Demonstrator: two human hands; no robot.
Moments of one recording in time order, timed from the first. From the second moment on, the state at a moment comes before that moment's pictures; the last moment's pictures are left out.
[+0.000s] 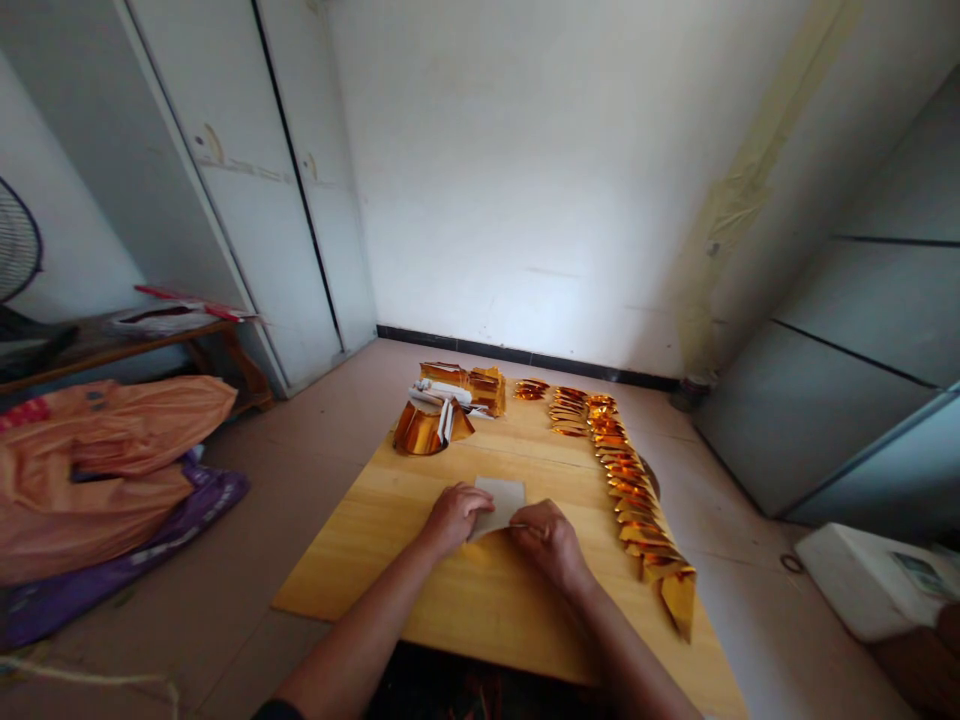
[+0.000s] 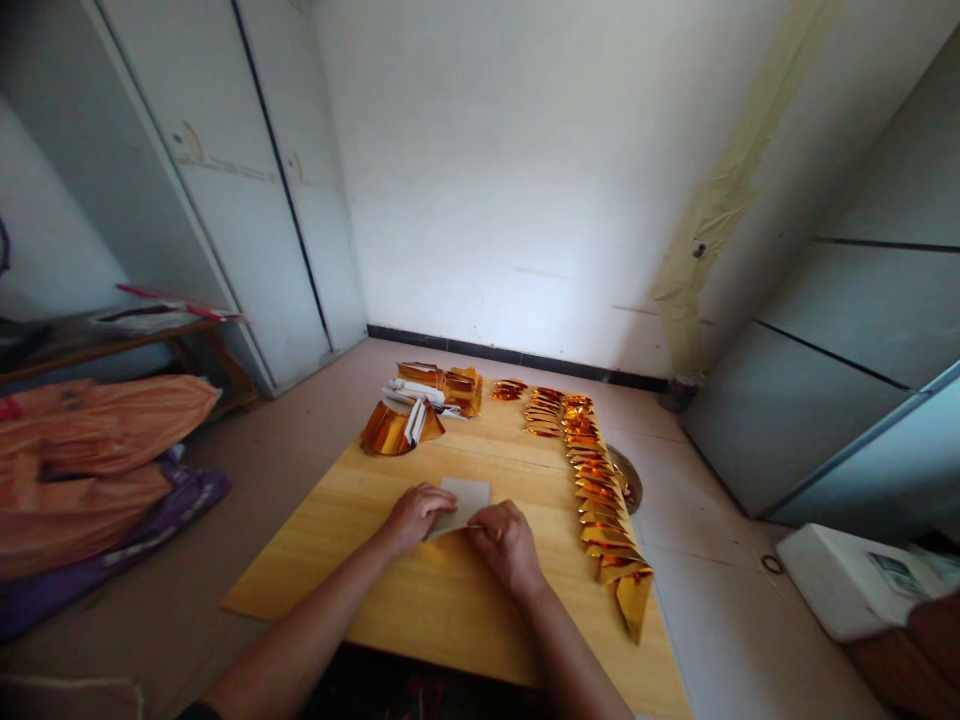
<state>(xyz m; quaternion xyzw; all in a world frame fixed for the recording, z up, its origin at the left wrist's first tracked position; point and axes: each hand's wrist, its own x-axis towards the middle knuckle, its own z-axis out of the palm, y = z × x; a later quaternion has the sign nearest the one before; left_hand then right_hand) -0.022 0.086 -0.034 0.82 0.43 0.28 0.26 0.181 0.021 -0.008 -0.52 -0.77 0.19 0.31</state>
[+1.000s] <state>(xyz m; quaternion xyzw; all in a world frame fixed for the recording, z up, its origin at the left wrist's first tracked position) -0.005 0.088 -0.038 0.76 0.55 0.31 0.15 0.142 0.087 -0.024 -0.72 -0.68 0.03 0.15</state>
